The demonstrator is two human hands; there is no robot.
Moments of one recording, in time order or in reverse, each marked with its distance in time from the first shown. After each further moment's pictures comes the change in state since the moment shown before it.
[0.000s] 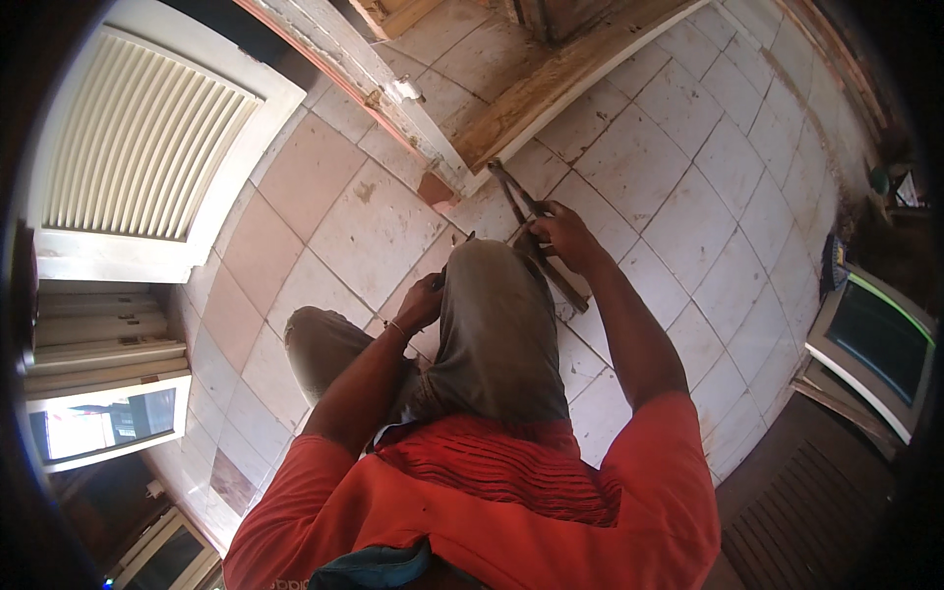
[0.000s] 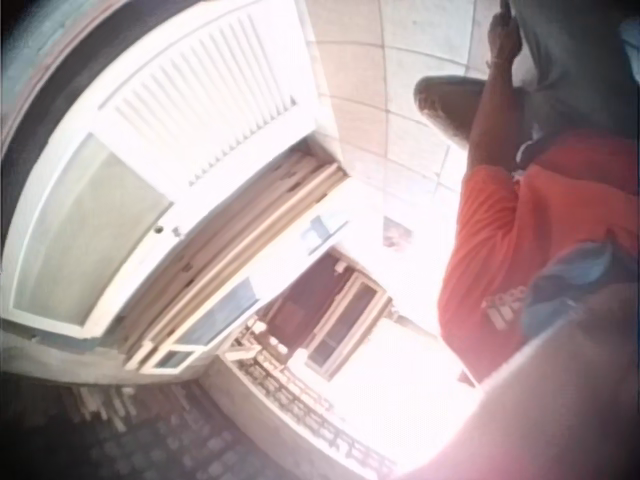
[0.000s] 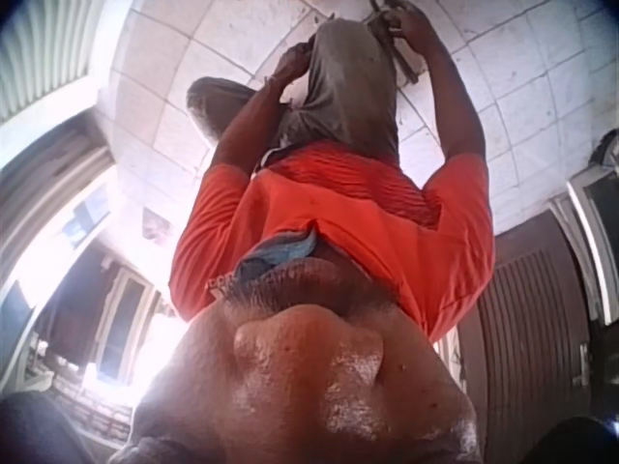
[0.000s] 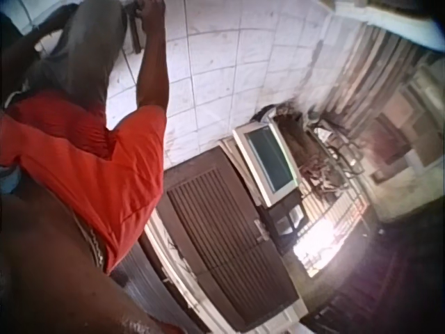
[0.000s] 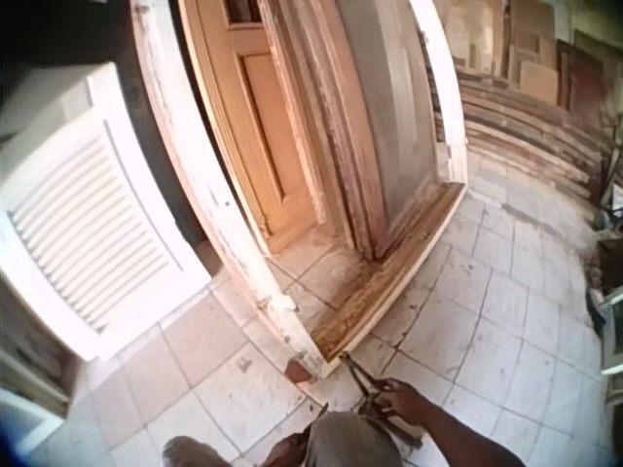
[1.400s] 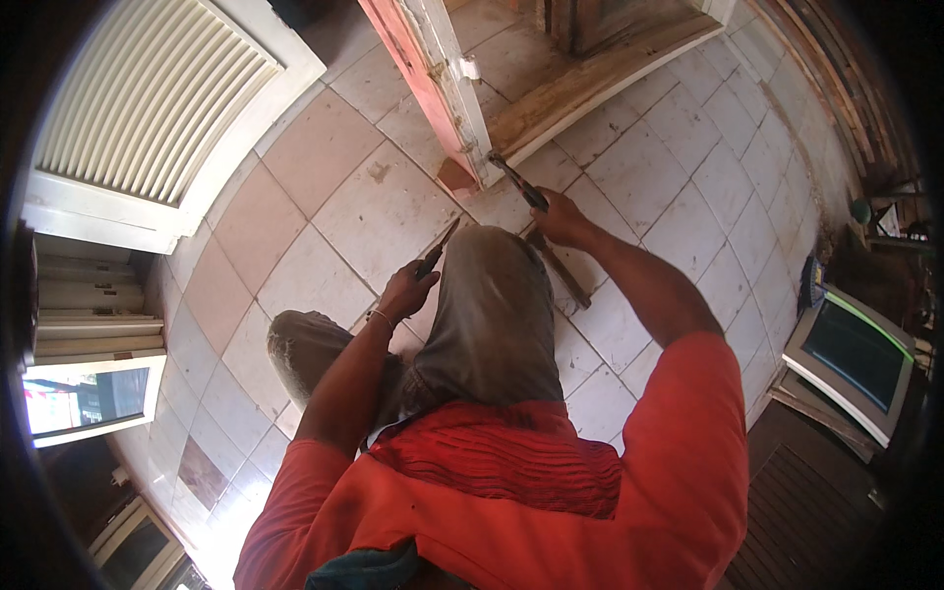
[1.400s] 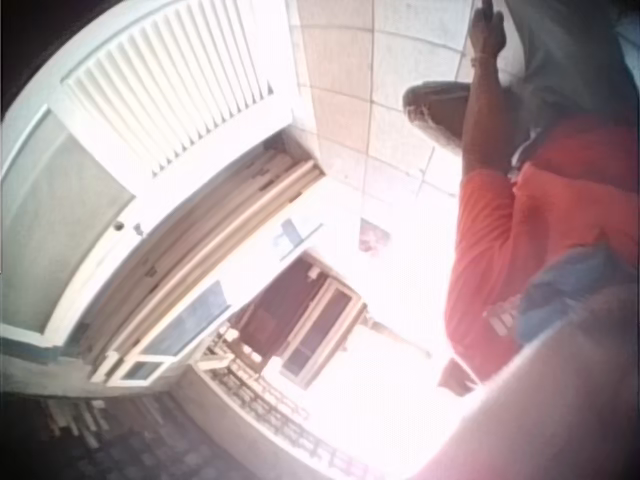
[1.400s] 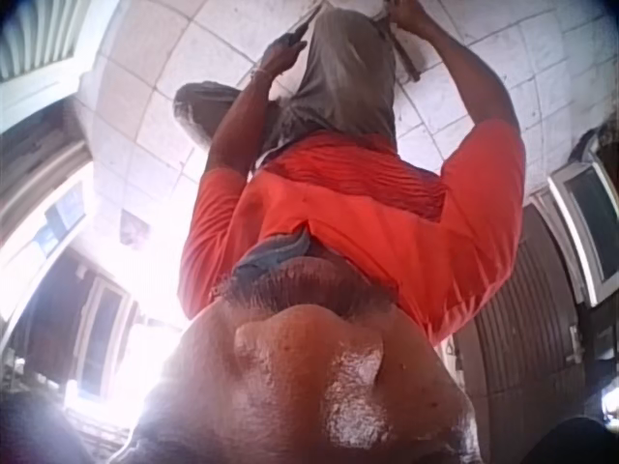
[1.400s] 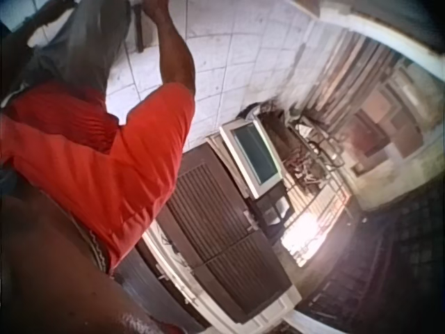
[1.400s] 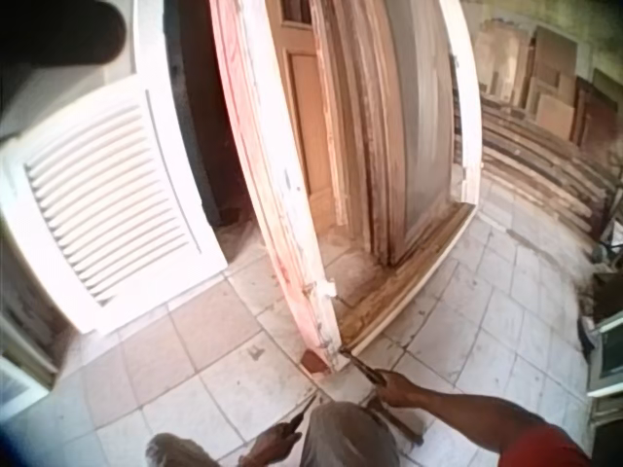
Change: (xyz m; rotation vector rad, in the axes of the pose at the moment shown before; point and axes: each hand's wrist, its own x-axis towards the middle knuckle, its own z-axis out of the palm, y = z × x) left_hand -0.031 -0.040 -0.051 -0.038 0.138 0.112; right_hand 0.045 0.001 0.040 -0.885 -0.045 -0.224
